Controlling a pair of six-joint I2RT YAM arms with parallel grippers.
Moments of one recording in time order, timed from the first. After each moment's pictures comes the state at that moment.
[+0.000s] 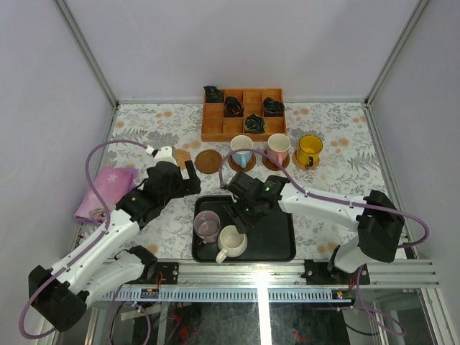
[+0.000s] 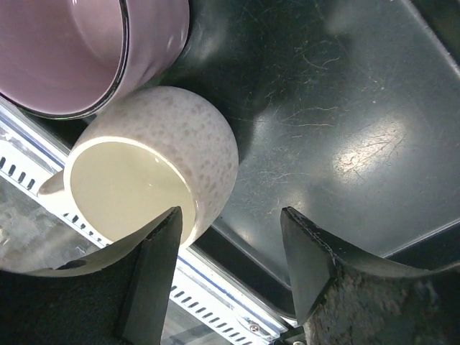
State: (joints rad) left arm -0.57 0.90 0.72 -0.48 -0.29 -0.59; right arm 1.06 1.55 1.14 -0.77 -0.08 0.35
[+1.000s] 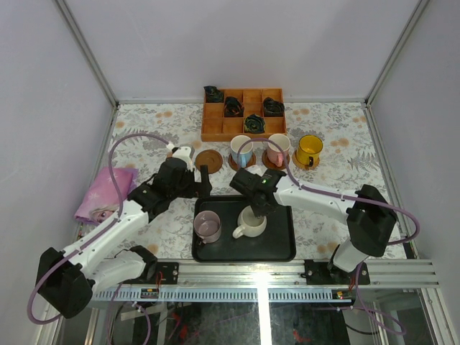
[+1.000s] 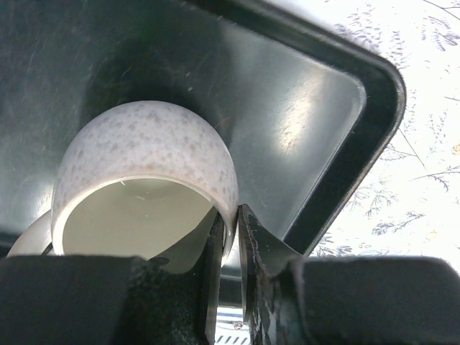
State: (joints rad) left arm -0.57 1.01 0.72 -0.39 -0.12 -0.44; right arm 1.02 1.62 1.18 -0.95 0.27 0.55
